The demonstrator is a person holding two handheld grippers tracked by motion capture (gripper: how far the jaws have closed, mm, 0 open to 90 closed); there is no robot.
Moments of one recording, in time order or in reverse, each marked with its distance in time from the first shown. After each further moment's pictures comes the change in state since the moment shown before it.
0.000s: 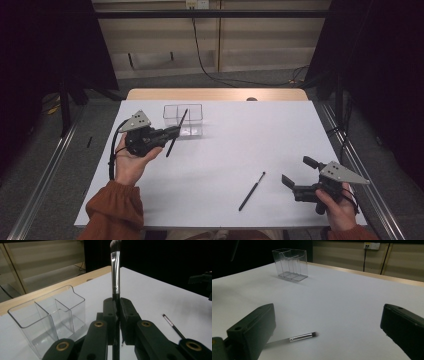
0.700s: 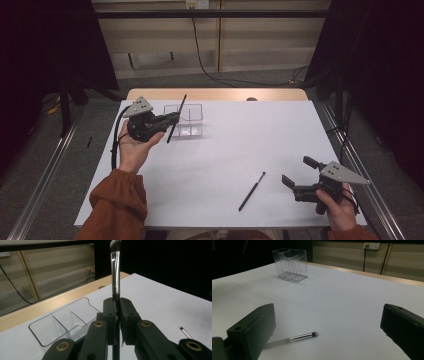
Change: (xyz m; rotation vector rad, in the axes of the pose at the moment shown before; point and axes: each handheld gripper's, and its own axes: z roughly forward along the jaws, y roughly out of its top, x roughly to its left) left arm 0.022 0.020 0.015 -0.019 0.073 -0.005; right arm 0.000 0.000 0.000 0.000 0.000 0.001
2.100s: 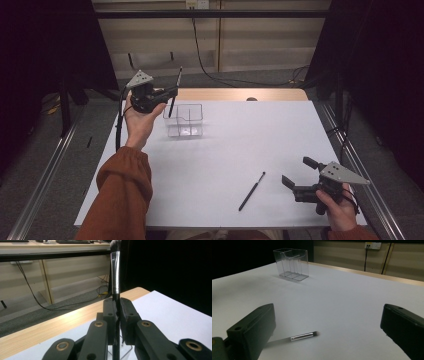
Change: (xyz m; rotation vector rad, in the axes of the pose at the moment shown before) left arm 0.049 0.035 0.037 -0.063 0.101 -0.062; right arm 0.000 0.000 0.000 0.001 0.008 -0.002
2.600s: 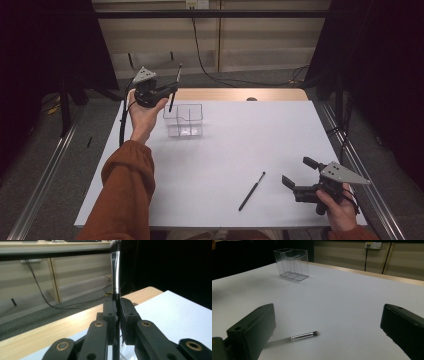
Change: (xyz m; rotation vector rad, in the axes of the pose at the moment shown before) left arm 0.021 -0.007 0.026 0.015 0.050 -0.006; right arm -0.001 0.000 0.000 0.000 0.002 0.004
